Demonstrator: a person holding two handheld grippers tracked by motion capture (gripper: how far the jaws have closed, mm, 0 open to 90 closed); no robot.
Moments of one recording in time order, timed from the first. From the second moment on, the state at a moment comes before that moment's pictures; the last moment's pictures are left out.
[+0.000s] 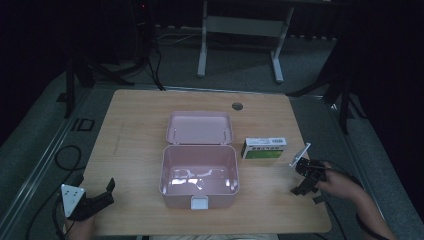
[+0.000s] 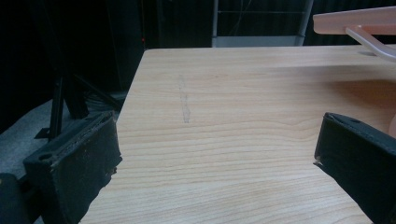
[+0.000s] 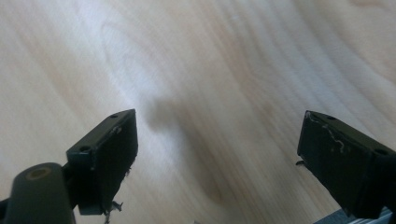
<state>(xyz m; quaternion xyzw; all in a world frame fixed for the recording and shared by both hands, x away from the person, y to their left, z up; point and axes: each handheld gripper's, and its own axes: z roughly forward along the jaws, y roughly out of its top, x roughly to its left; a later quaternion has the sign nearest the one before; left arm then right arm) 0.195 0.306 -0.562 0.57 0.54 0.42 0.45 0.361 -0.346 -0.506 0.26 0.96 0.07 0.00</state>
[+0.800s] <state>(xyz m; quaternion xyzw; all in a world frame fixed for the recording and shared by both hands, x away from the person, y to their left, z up) 0.195 0.306 -0.562 0.58 0.53 0.42 0.46 0.352 -0.292 -0.490 0.08 1.00 -0.01 -0.03</state>
